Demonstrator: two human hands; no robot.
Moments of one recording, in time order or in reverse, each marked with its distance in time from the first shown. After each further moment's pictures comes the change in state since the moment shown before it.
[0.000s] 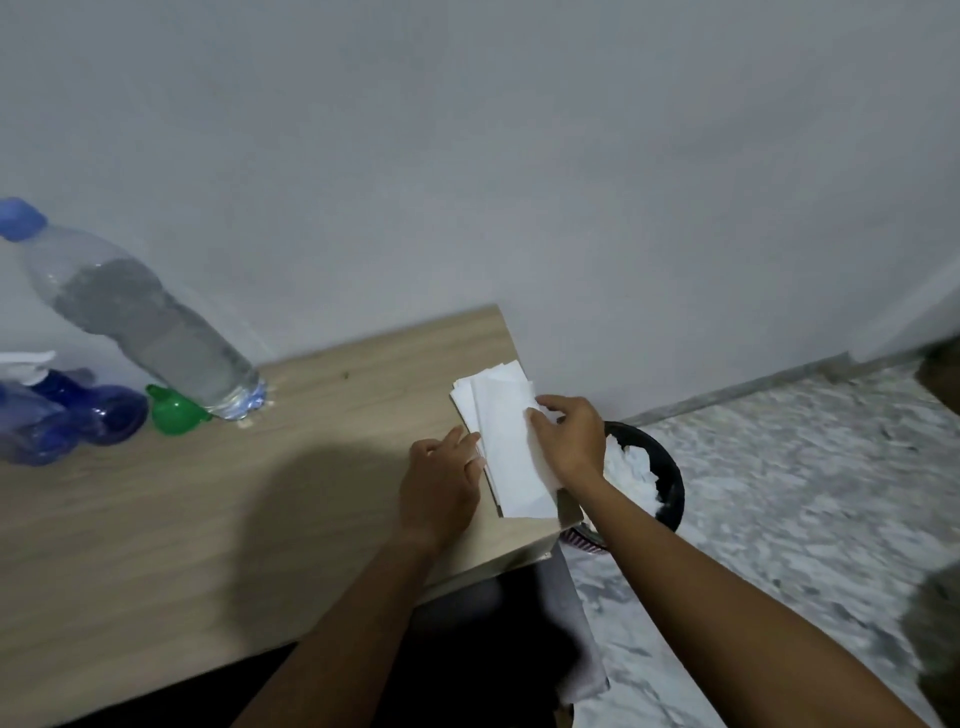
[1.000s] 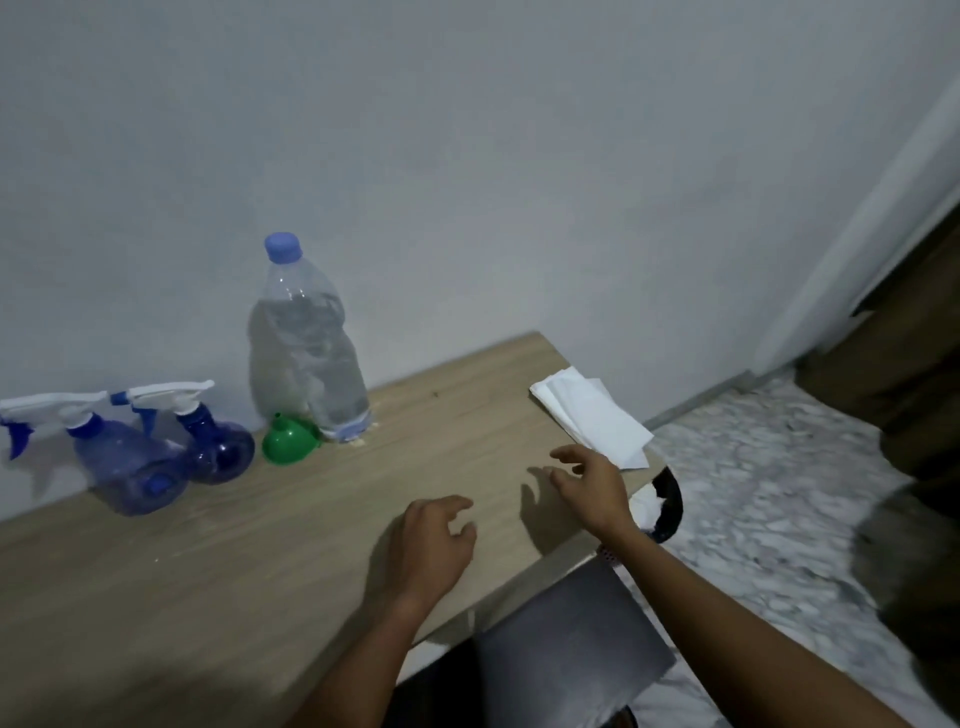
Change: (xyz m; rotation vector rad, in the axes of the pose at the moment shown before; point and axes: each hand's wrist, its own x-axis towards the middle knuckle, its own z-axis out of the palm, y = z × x) left_hand -0.119 -0.194 -0.102 -0.323 -0.025 0.048; right_hand -0.179 -0.064 0.097 -0.108 0.077 -0.043
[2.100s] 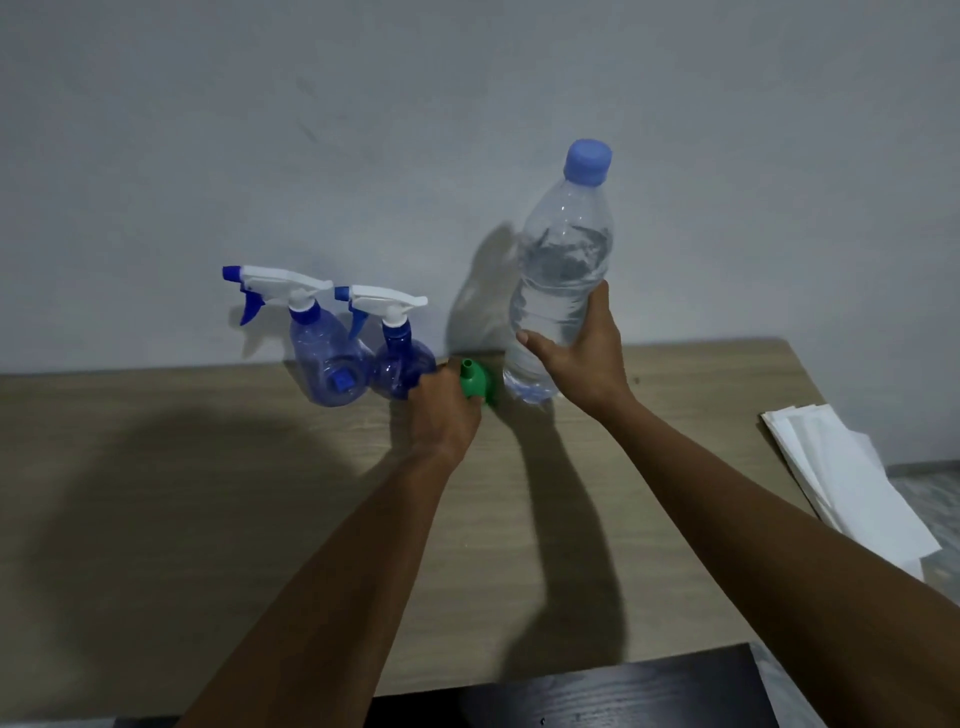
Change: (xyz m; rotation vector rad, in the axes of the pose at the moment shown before) left_hand 0.110 -0.129 -0.137 0.142 0.337 -0.397; right_hand 0.084 -0.224 0.198 0.236 -0.158 -0.577
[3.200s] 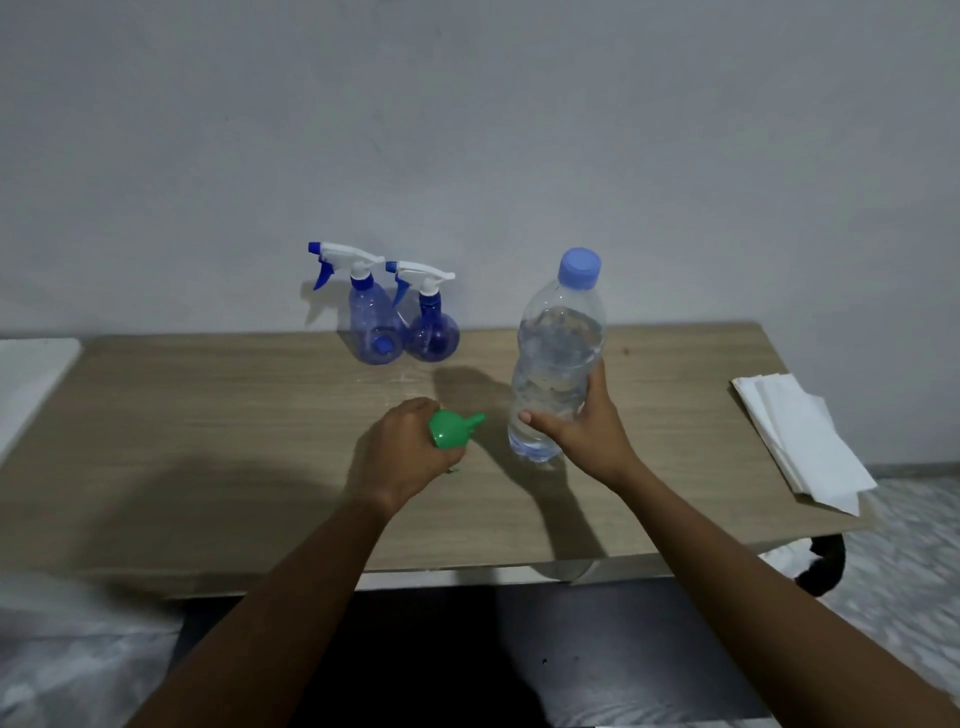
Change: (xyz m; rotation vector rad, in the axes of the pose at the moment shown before) left_hand -0.131 -0.089 -0.048 0.055 0.021 0.236; right_hand -0.154 -0.036 -0.045 0.198 -0.223 0.142
